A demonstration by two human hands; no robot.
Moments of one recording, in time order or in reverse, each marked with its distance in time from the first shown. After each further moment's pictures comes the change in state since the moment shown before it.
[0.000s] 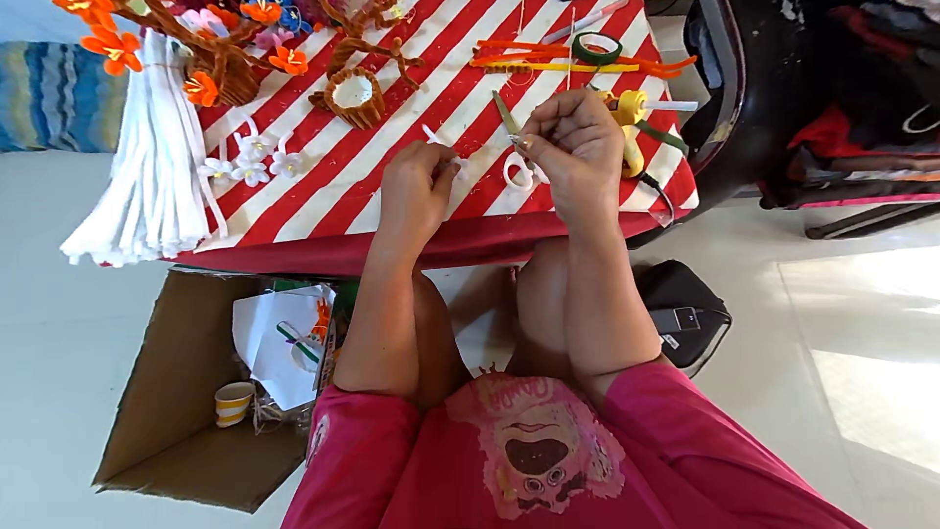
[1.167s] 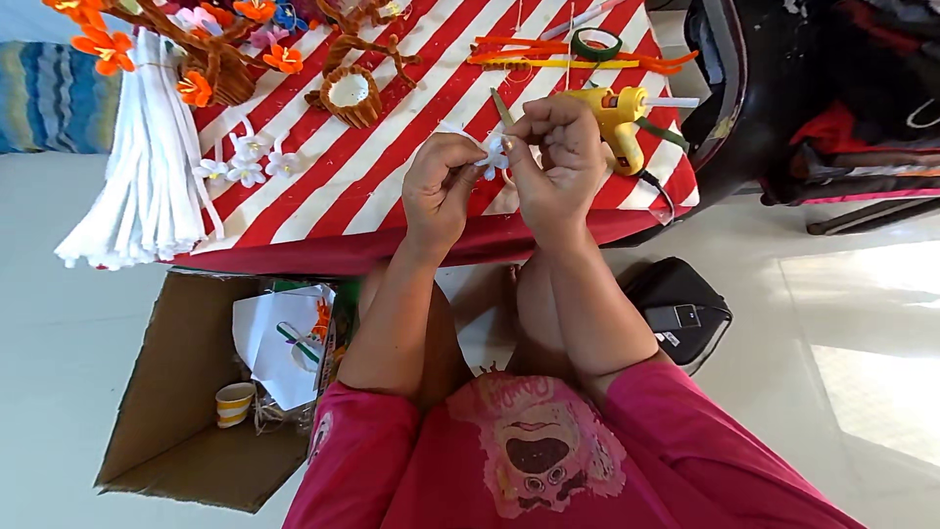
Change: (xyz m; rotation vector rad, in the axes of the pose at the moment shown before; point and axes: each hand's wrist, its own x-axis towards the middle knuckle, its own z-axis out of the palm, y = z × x) left_hand 0.001 0.007 0.038 -0.769 0.306 0.483; right_hand -0.009 0.011 0.028 -0.133 0.129 -0.379
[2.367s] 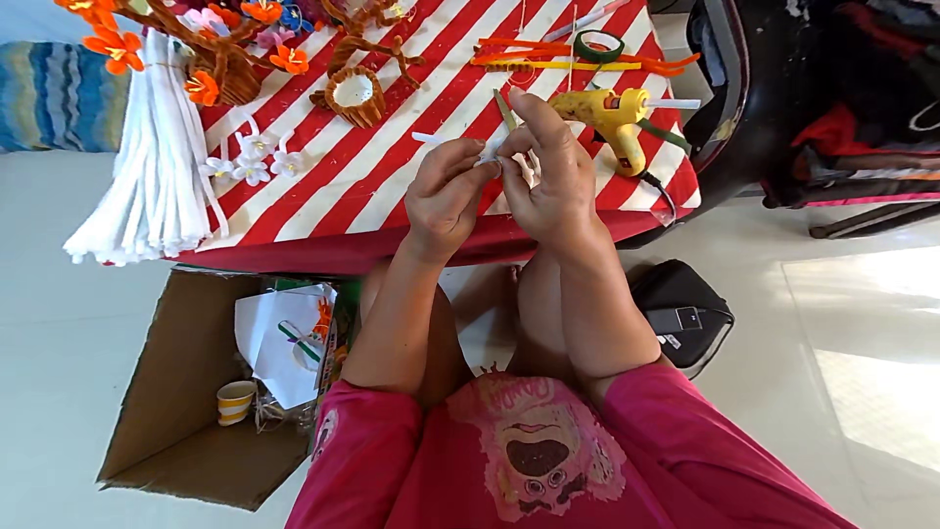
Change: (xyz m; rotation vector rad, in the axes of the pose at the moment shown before) left_hand 0.000 0.006 0.001 0.412 0.004 0.366; right_hand 0.007 -0.012 -0.013 -0.380 -0.277 -0.237
